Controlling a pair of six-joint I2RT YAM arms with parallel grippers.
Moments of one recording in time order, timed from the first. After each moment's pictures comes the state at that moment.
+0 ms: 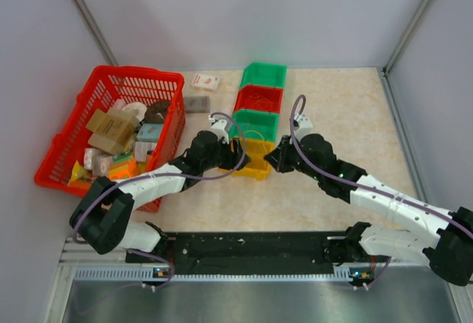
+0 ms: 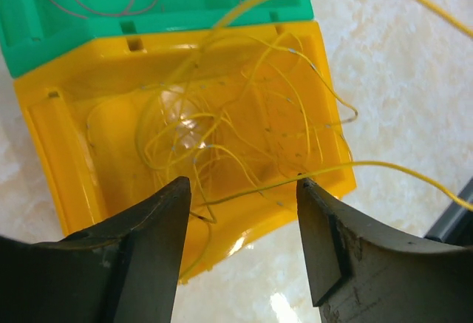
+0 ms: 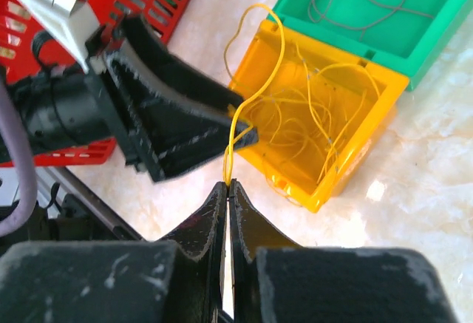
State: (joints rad) left arm -0.64 1.40 0.66 0.26 0.14 -0.51; right arm 0.81 1.03 0.71 -0.06 0.04 0.64
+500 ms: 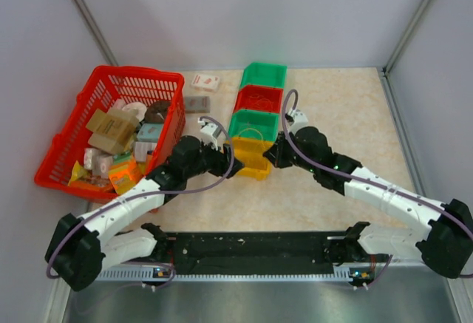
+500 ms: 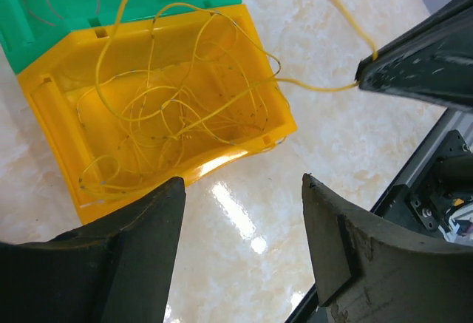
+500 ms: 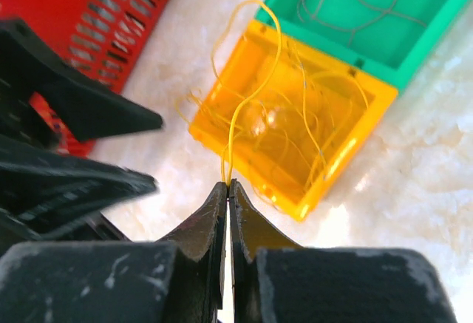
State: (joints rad) left arm -0.63 1.10 0.60 0.07 0.26 -0.43; right arm 0.78 1.14 0.82 -0.10 0.03 0.59
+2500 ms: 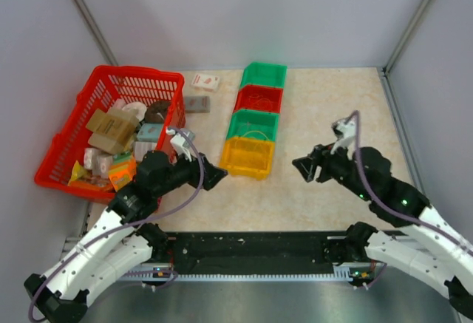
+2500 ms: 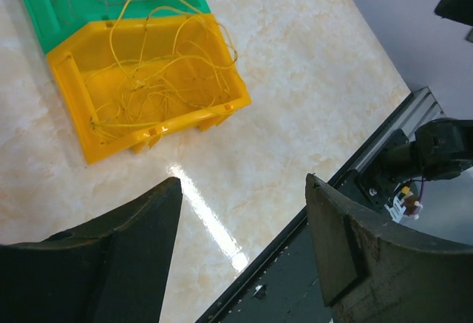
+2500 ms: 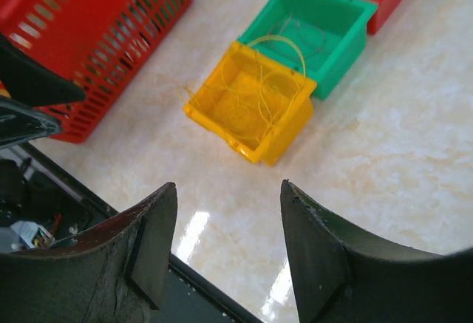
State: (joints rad) left arm -0.62 0.62 0.61 -0.29 0.25 -0.47; right arm 0.82 0.69 0.84 -0.52 0.13 0.43
